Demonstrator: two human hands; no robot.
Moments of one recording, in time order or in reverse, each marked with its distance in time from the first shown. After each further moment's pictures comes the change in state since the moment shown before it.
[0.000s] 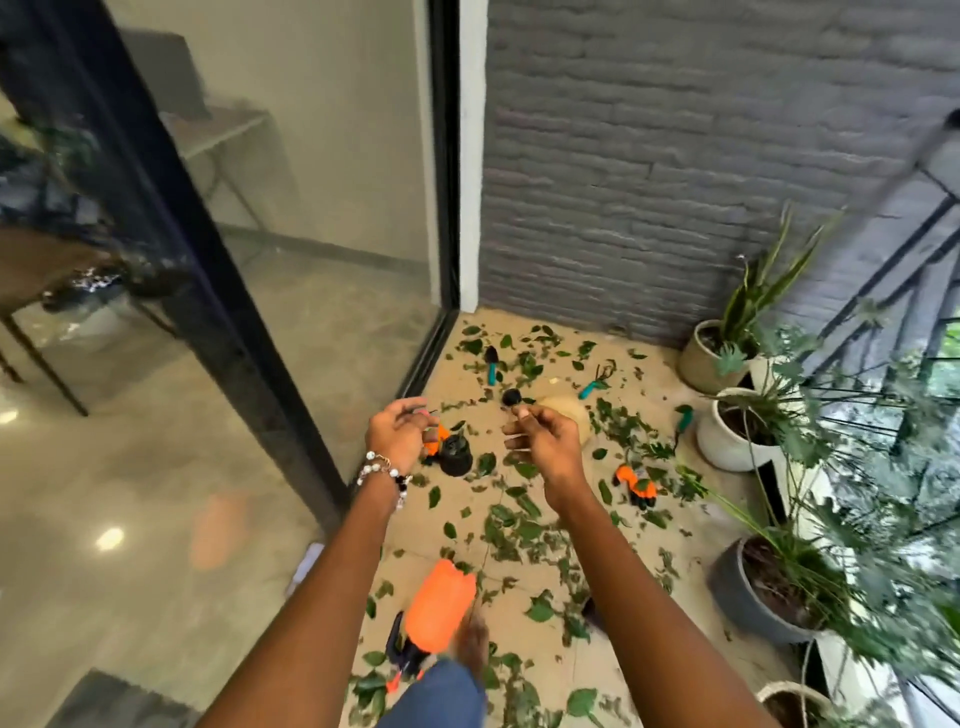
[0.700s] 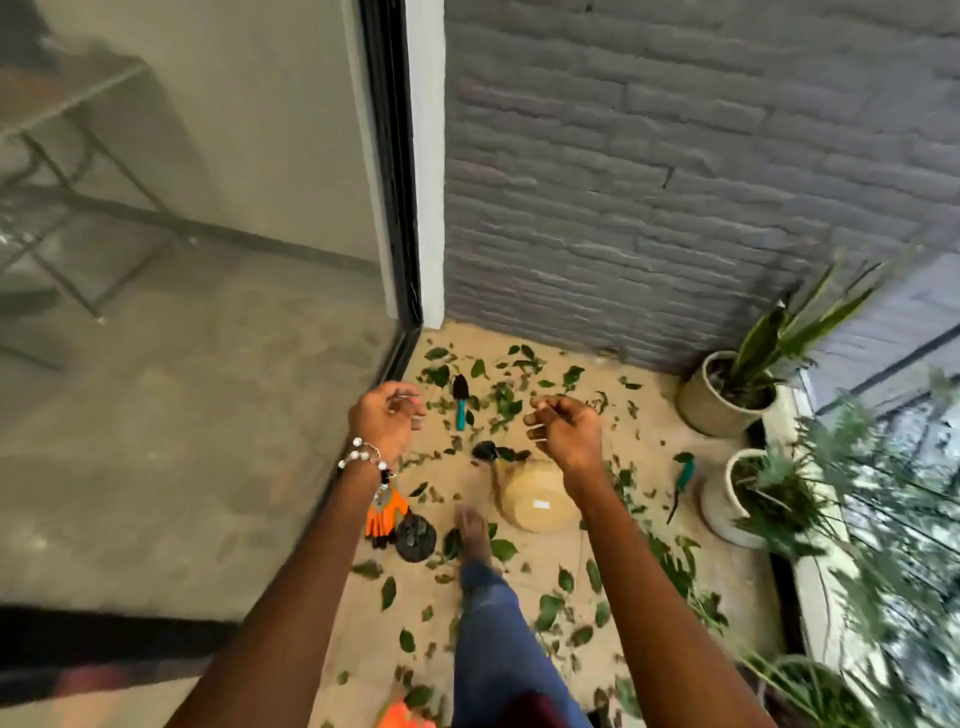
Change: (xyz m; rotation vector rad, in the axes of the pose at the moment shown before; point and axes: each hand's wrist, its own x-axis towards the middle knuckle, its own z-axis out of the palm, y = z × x) left_hand 0.381 0.079 0.181 0.206 -0.120 0.137; right_hand 0.404 -0.095 -0.010 -0.238 0.194 0.028
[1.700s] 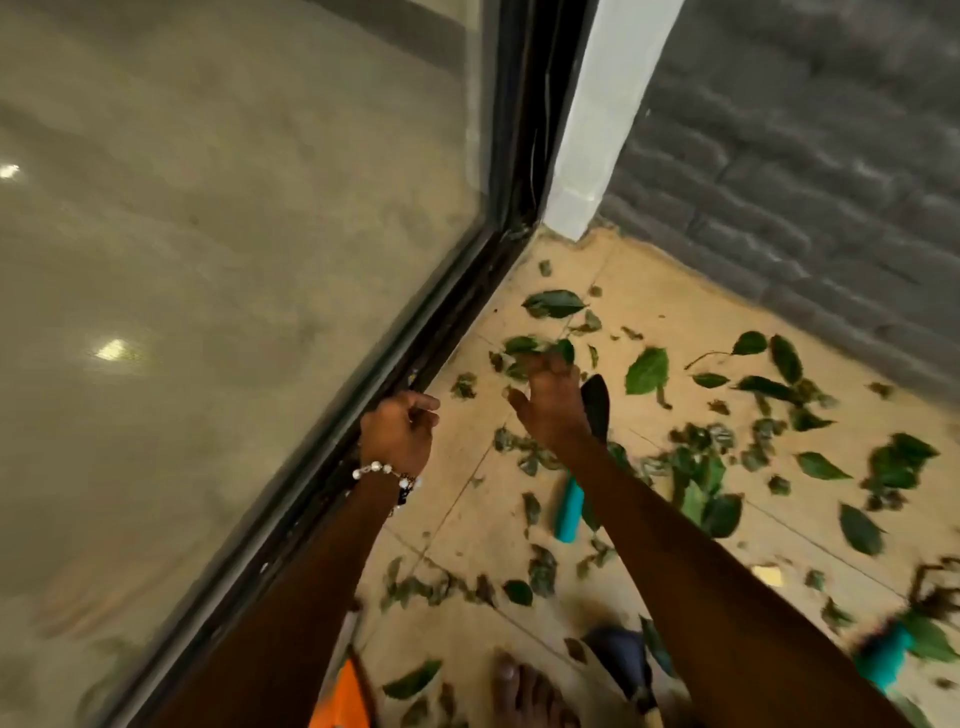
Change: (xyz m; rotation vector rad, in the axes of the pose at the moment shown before) left_hand 0.588 -0.556 0.115 0.427 0.148 -0.275; right_hand 0.690 0.440 0.423 -1.119 -0.618 -0.377
